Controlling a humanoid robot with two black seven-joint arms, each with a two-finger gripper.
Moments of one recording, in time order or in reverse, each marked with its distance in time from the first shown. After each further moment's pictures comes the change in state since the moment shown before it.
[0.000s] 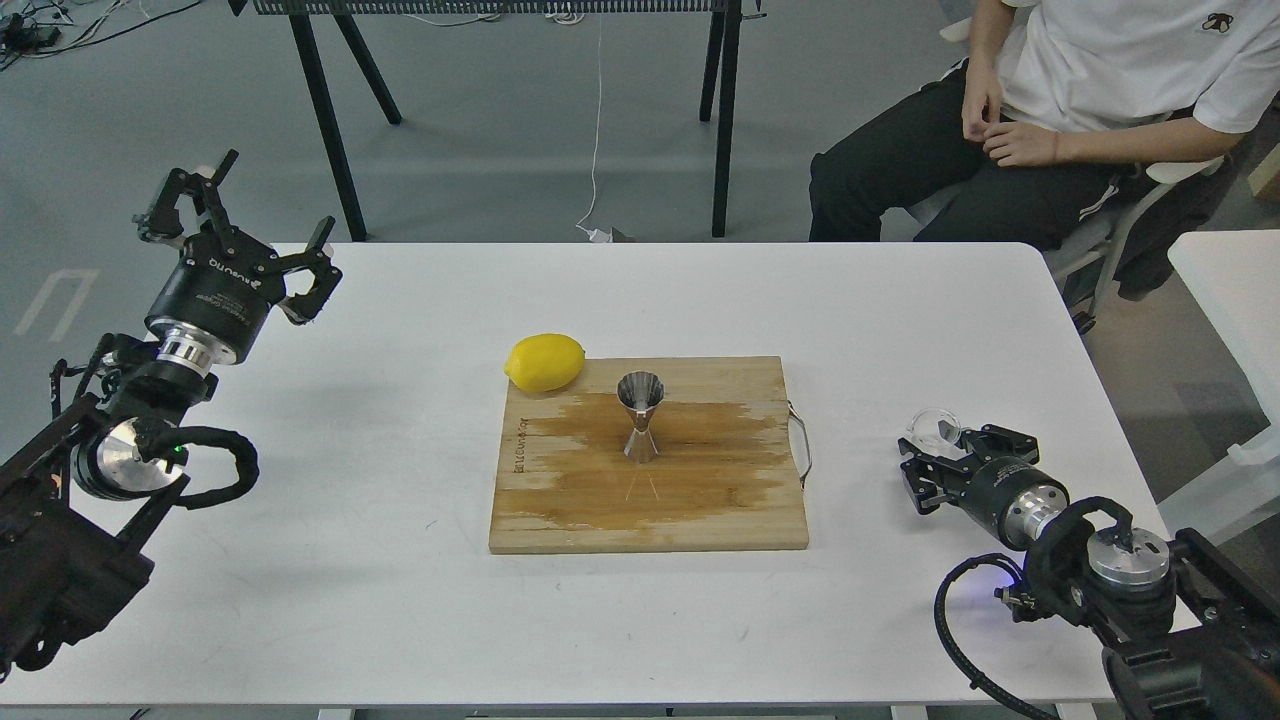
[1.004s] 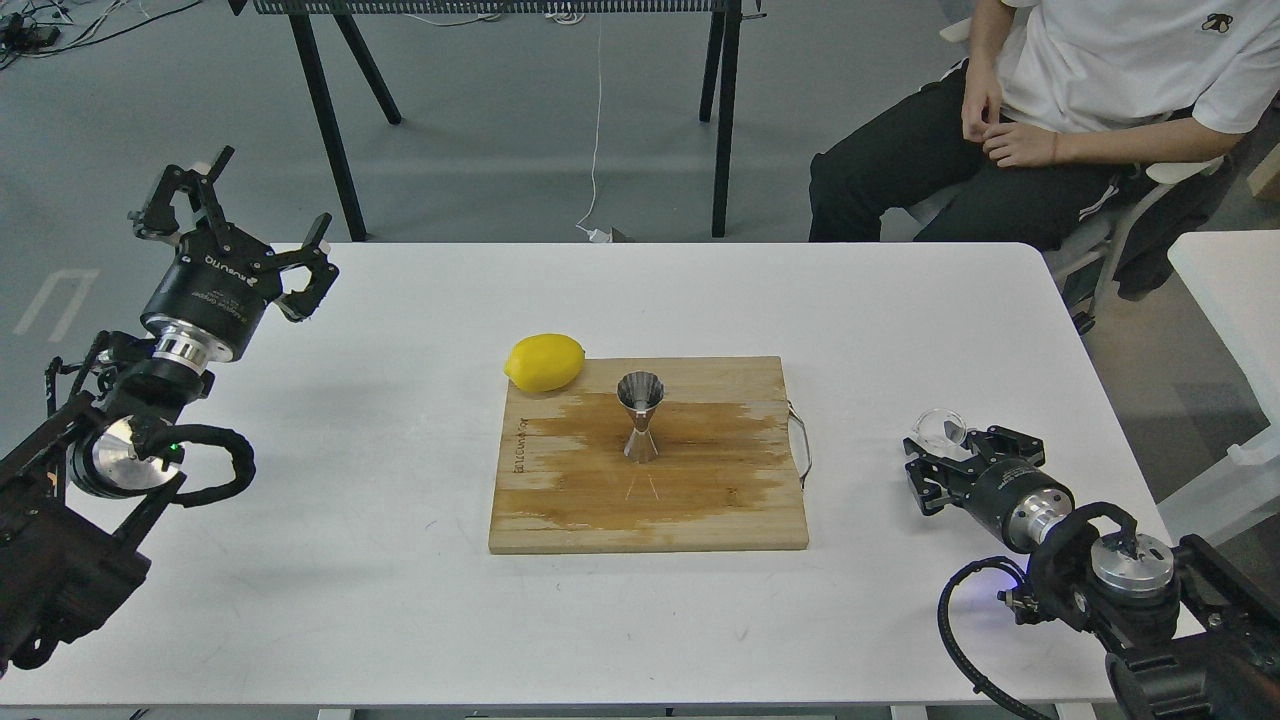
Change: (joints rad) left arm -0.002 0.004 -0.003 0.000 0.000 -0.003 0.000; right arm -0.014 -0.010 0.006 0.009 -0.002 0.017 0.012
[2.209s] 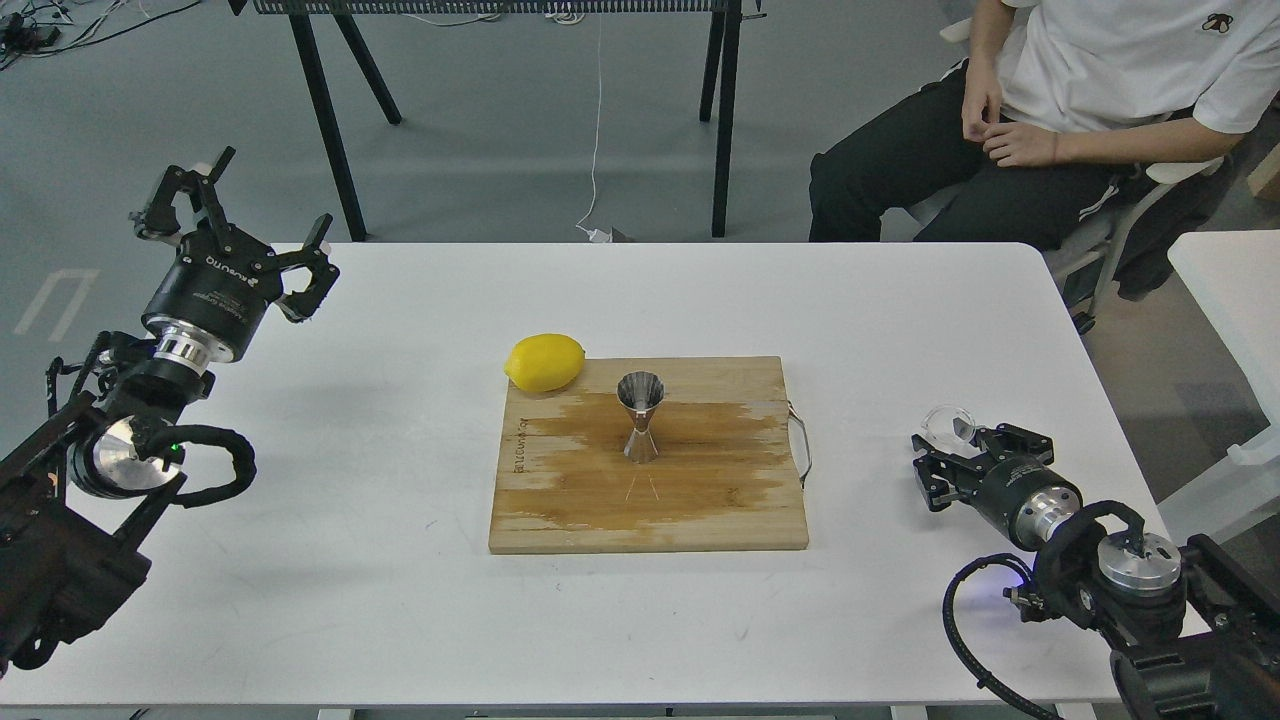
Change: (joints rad) left arm 0.000 0.000 0.002 0.000 0.000 0.003 0.000; right arm 0.000 -0.002 0.018 -0.006 0.000 0.000 0.004
